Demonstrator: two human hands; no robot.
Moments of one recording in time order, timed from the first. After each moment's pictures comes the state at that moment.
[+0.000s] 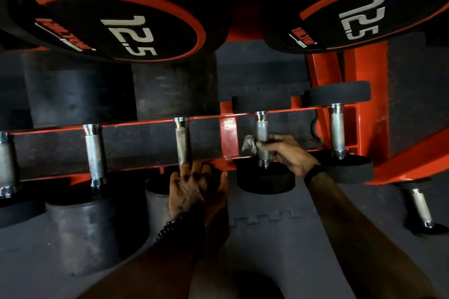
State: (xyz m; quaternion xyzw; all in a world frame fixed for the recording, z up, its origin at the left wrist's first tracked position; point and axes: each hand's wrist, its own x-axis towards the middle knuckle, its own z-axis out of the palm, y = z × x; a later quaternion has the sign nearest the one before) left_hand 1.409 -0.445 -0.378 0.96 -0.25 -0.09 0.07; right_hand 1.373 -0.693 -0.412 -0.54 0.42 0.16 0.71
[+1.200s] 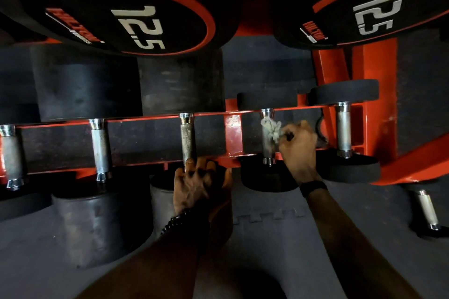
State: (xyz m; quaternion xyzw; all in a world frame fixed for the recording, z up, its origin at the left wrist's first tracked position) left_hand 1.412 -0.448 -0.371 0.96 -0.27 -0.09 0.06; right_hand 1.367 -0.678 -0.397 -0.87 0.39 -0.10 0.27
